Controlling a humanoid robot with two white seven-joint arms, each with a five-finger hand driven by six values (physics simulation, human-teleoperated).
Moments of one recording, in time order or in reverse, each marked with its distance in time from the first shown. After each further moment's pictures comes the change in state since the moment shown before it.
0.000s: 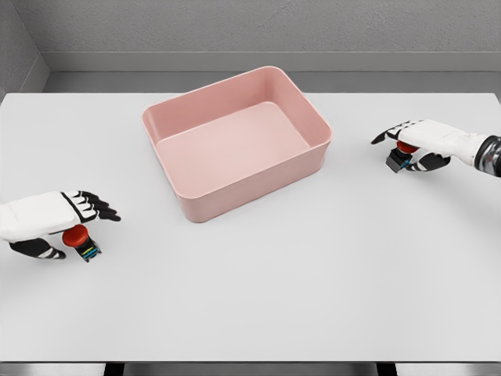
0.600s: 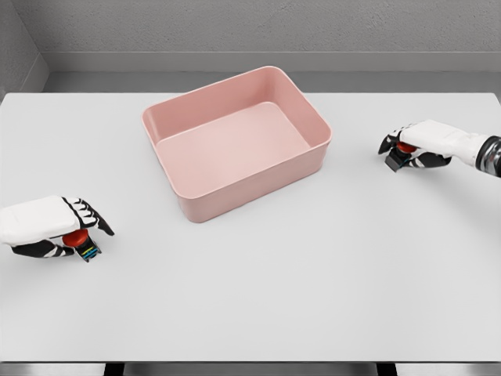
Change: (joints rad) left arm 0.009 0.002 -0.004 -0.005 0.003 0.000 -0.015; right arm 0.002 -0.004 -0.001 -0.006 0.000 0.002 -0.002
